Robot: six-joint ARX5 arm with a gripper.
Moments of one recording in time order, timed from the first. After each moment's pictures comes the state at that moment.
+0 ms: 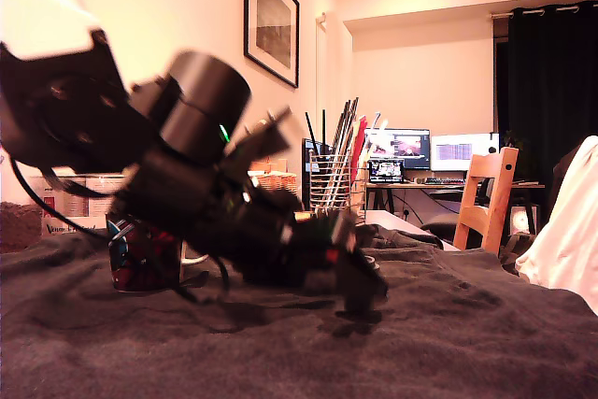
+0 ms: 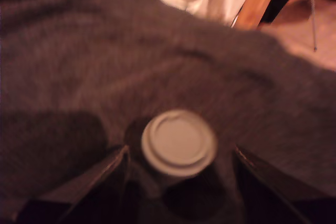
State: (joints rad) arm -0.75 1.98 0.80 0.63 0.31 -0.02
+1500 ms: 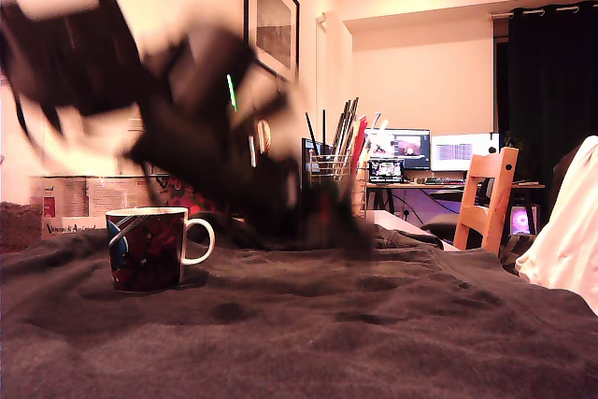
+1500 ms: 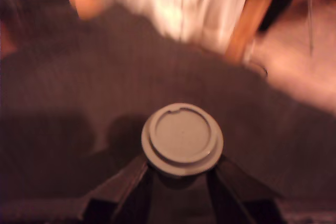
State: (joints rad) arm -0.74 1.76 0.83 0.47 0.31 -0.02
